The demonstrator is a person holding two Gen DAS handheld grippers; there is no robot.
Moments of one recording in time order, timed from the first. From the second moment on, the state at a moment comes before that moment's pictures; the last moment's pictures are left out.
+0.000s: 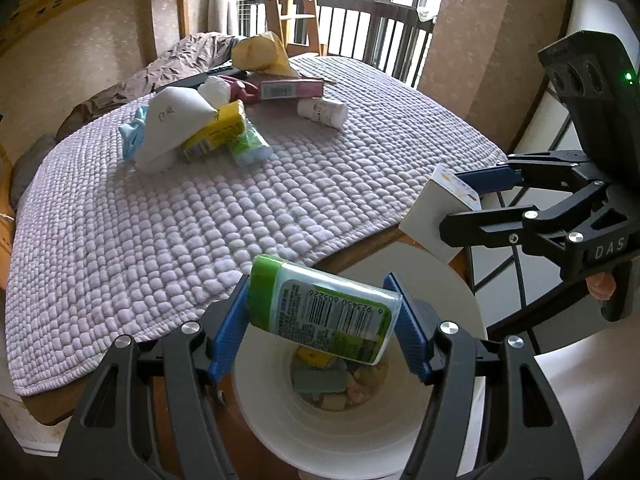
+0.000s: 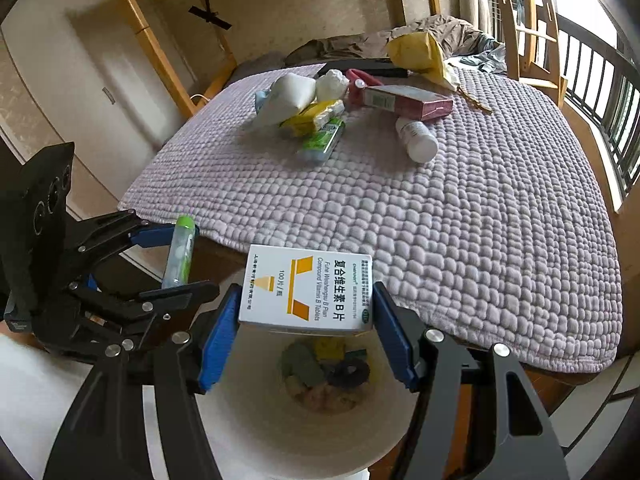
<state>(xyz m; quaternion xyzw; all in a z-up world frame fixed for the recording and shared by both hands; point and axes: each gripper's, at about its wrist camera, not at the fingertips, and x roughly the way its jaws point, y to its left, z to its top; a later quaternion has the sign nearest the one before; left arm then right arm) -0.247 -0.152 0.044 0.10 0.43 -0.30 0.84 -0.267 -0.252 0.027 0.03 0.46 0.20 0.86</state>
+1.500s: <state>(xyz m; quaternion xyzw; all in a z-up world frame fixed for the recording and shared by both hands) -0.251 -0.169 -0.014 0.14 0.49 -0.31 0.80 -0.288 -0.229 -0.040 0.01 0.54 0.21 0.81</state>
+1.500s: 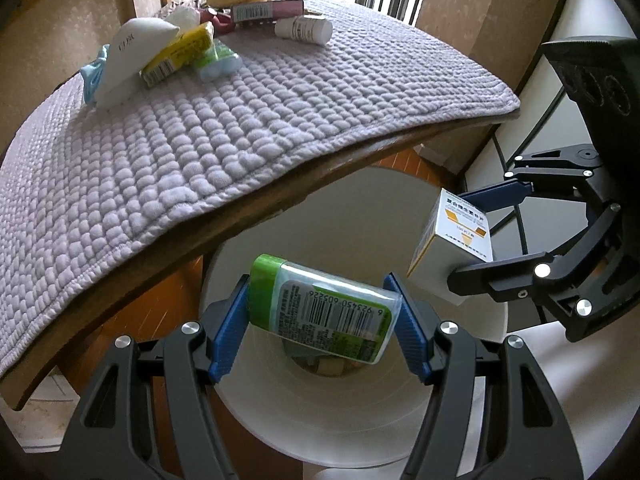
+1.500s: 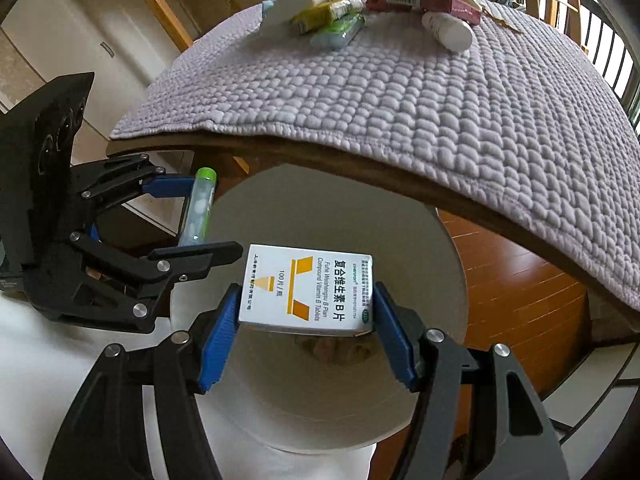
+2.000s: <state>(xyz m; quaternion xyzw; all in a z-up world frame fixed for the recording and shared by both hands) -0.245 -0.179 -0.038 0.15 0.51 -0.29 0.79 -0.280 -0.215 -0.069 0.00 0.56 0.21 0.80</state>
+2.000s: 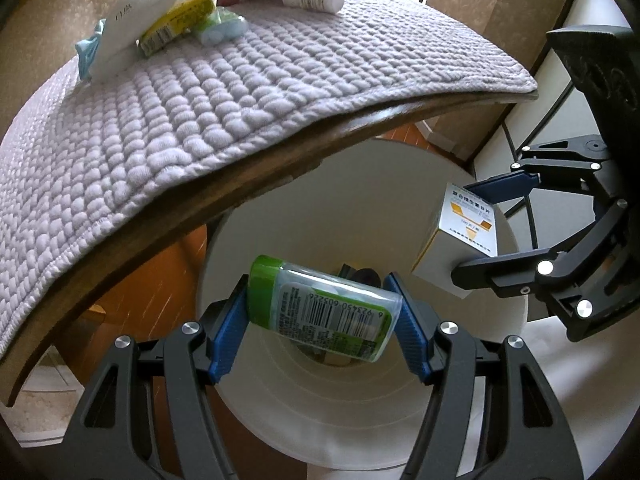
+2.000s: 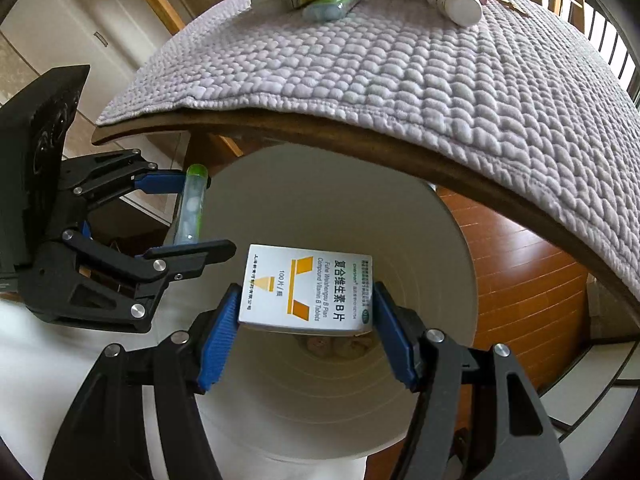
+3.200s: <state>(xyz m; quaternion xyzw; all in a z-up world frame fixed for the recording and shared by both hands) -0.113 -0.087 0.061 0.03 0.37 -0.11 0.92 -0.163 -0.336 0.033 0.07 0.39 0.01 0.92</state>
